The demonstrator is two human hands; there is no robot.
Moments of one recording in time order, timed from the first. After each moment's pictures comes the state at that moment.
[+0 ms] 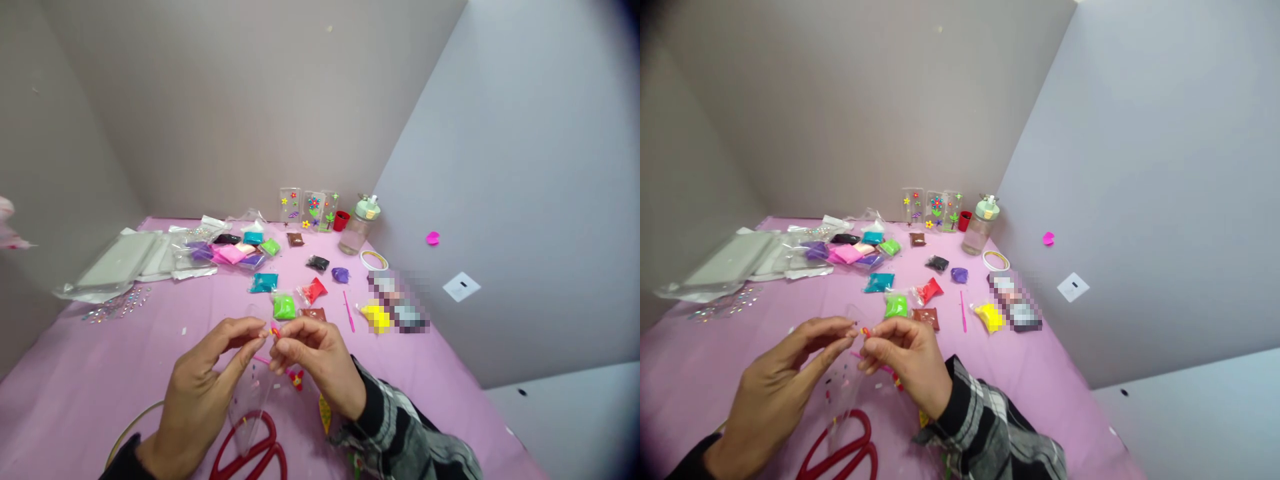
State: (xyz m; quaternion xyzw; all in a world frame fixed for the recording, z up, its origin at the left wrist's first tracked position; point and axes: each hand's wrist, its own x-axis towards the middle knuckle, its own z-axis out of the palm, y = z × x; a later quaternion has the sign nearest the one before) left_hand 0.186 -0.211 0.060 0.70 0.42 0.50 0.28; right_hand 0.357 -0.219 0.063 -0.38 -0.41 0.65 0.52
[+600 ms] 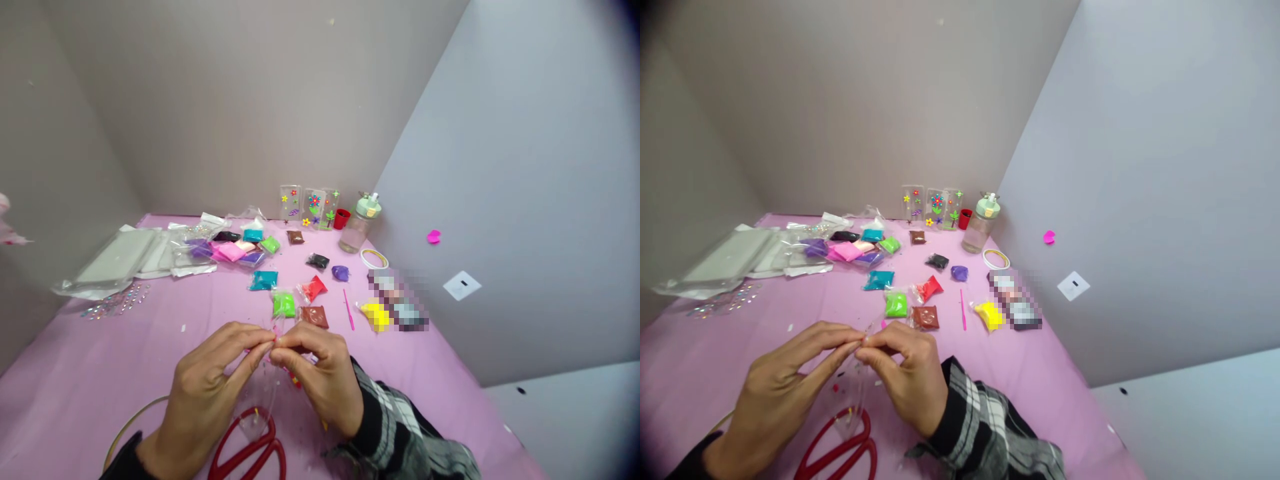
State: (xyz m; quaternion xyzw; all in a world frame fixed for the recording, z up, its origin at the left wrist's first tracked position) left_hand 0.186 -0.213 0.058 0.77 0.37 0.48 0.21; right_hand 0.356 -0.234 0.068 -0.46 -0.63 0.36 0.52
